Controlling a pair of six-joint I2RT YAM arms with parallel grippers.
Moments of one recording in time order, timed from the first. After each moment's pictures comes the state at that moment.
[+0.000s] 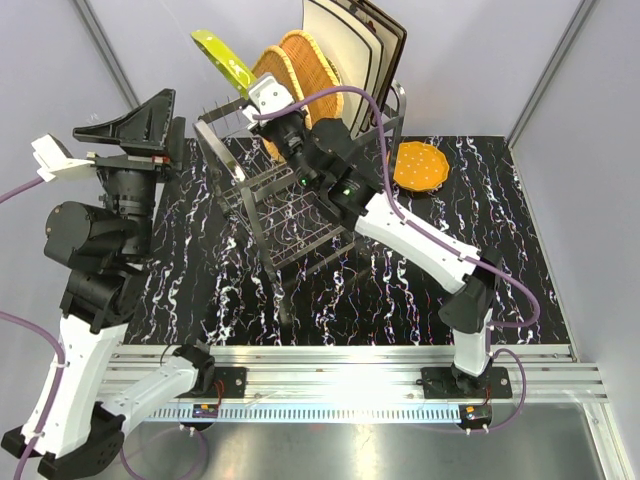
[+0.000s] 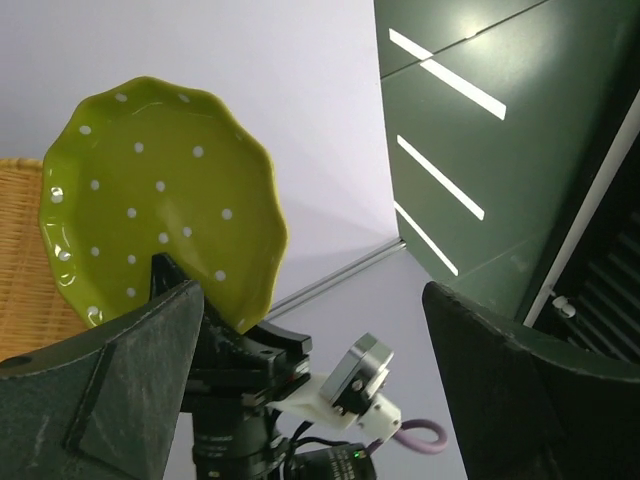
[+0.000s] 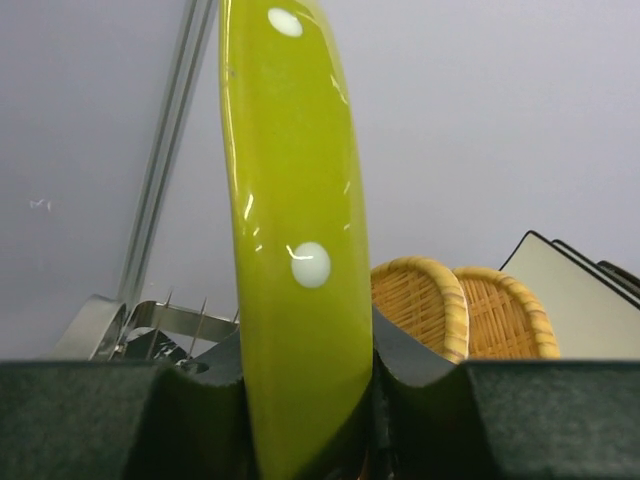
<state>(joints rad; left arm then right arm) -0.45 0.86 1.42 -0.08 -0.34 -1.18 0.97 1.91 2.06 0.32 0.29 -0.58</state>
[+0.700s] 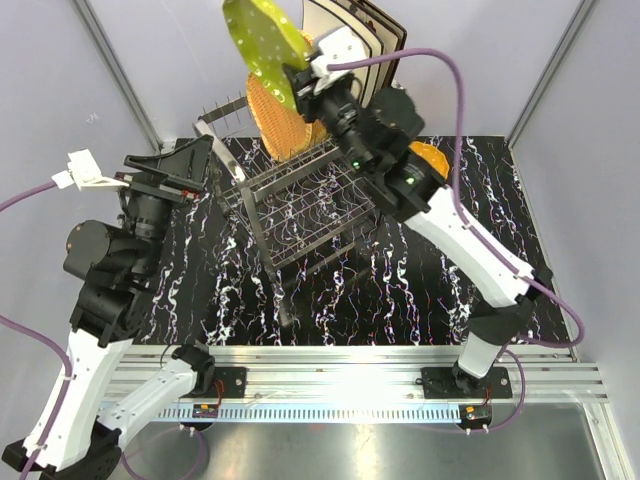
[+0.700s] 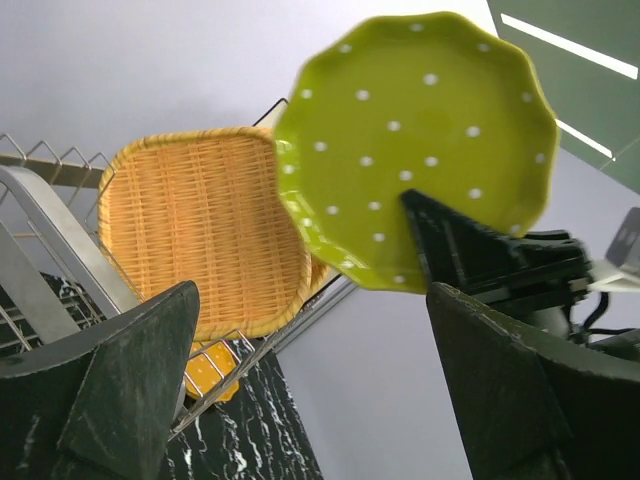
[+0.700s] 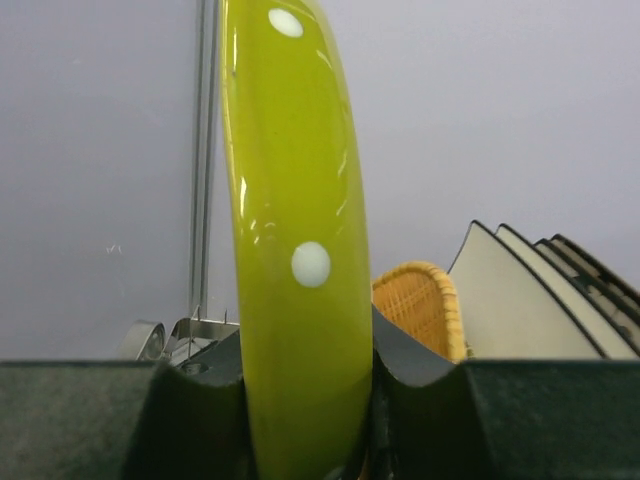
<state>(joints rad) -0.45 0.75 1.23 -0.11 -0.22 -0.81 0.91 1.75 2.17 0.01 0.24 -0.30</state>
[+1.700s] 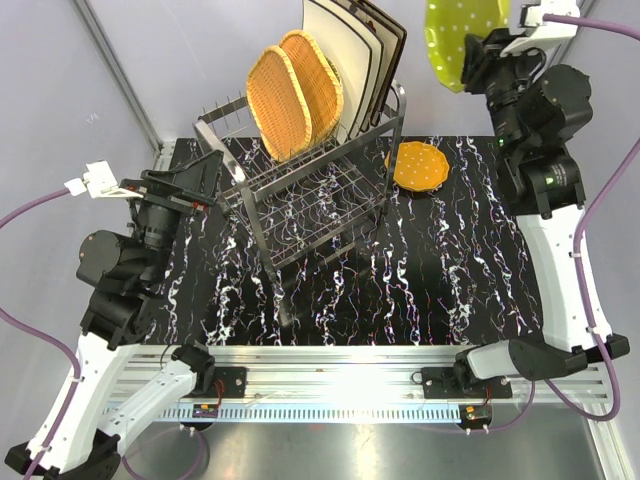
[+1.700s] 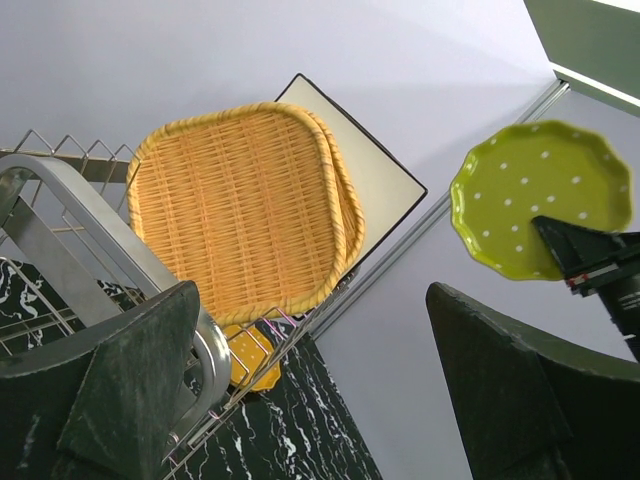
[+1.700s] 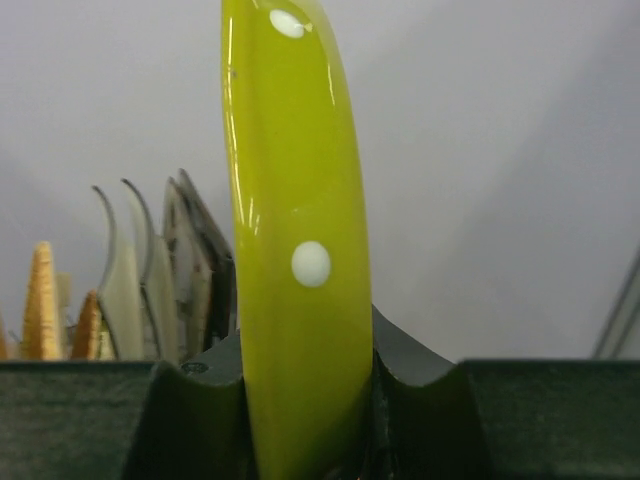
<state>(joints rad) -0.45 0.69 1.10 -0.04 -0.19 -0.70 0.36 1.41 2.02 -0.22 0.18 -0.04</state>
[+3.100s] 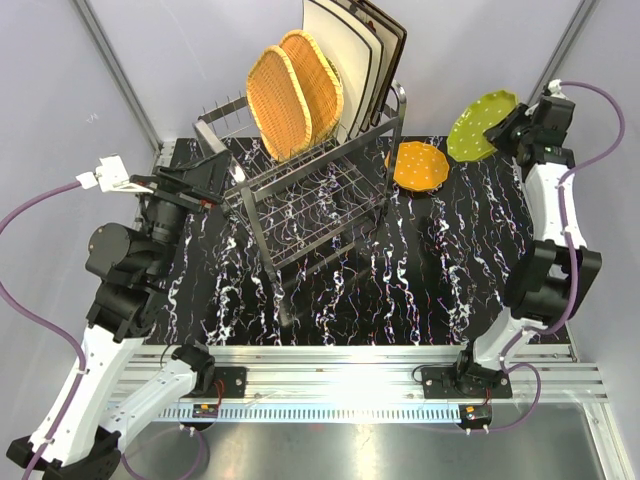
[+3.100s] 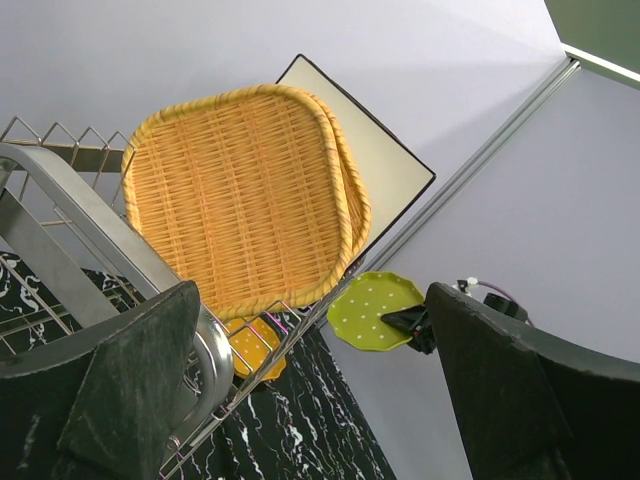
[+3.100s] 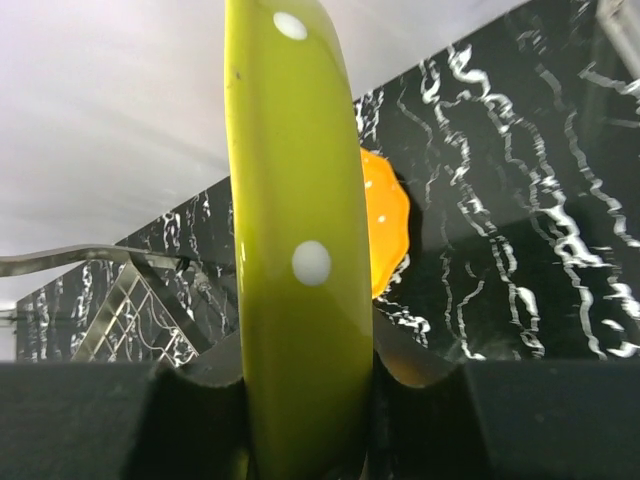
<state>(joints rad) -0.45 0.72 1.09 -0.02 -0.16 -0.69 -0.25 1.72 1.67 -0.35 -0.22 0.46</state>
